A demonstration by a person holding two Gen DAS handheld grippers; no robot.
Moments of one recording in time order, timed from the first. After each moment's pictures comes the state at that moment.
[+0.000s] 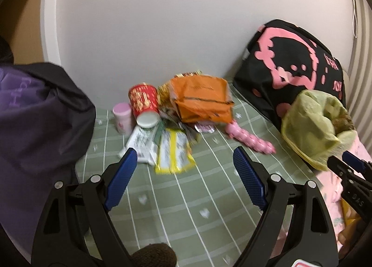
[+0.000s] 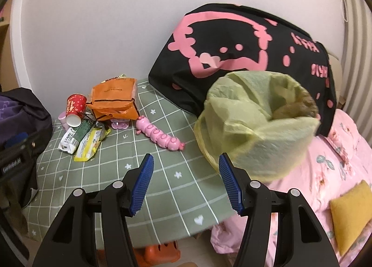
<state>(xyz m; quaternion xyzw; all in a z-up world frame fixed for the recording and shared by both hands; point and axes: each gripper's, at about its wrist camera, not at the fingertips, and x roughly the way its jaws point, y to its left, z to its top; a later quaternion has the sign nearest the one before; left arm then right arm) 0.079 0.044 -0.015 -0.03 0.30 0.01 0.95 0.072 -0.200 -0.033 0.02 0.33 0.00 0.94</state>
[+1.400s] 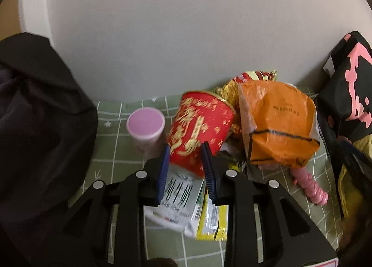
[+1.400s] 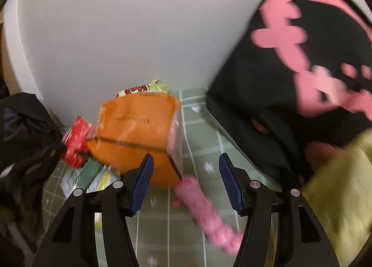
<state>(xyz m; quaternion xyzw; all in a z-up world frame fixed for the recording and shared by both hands) 0.224 0.125 -0.060 -0.09 0.40 0.10 0.91 0.304 -0.127 -0.059 0.01 0.37 0.18 0.91</state>
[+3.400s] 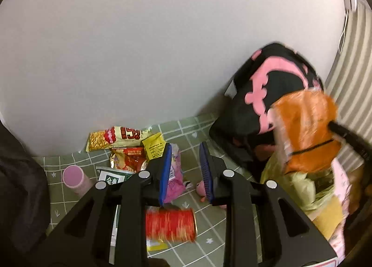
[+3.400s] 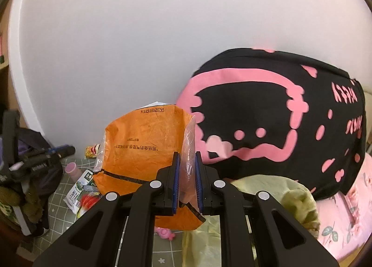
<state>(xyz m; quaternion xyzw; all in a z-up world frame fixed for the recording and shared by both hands) 0.232 0.042 0.034 -0.07 0.34 -0.10 0.93 0.232 -0.253 0.091 0.01 0.29 0.11 0.95</state>
